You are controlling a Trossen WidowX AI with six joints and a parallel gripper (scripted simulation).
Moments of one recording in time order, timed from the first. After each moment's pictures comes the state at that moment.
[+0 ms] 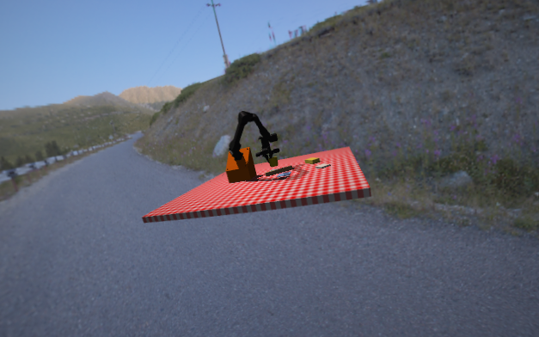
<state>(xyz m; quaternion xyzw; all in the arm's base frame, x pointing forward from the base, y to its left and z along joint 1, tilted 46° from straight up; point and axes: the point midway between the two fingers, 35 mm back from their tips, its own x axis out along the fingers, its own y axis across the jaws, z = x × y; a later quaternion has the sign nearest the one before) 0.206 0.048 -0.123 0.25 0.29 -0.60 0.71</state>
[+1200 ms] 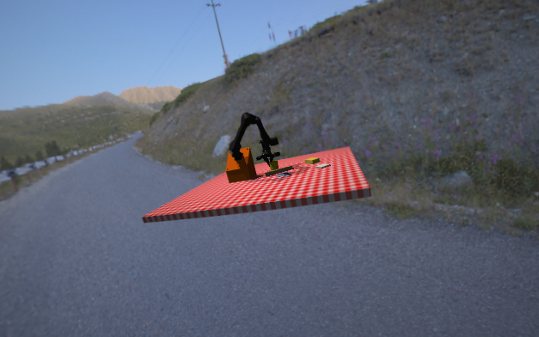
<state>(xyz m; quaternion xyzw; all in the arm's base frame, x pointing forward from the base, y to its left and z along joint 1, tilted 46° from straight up) 0.207 0.026 -0.142 0.24 0.29 -0.60 0.71</state>
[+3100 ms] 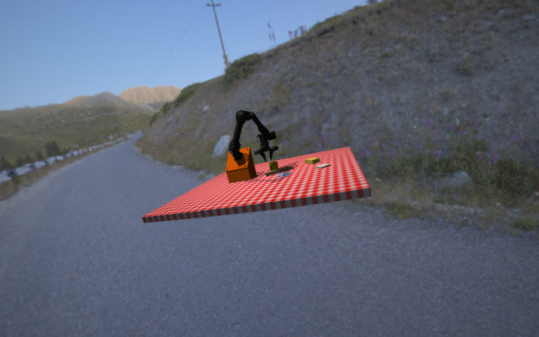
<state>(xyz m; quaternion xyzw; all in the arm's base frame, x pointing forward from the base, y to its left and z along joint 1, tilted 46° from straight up) 0.198 0.058 -0.106 0.24 0.29 -0.60 0.71</state>
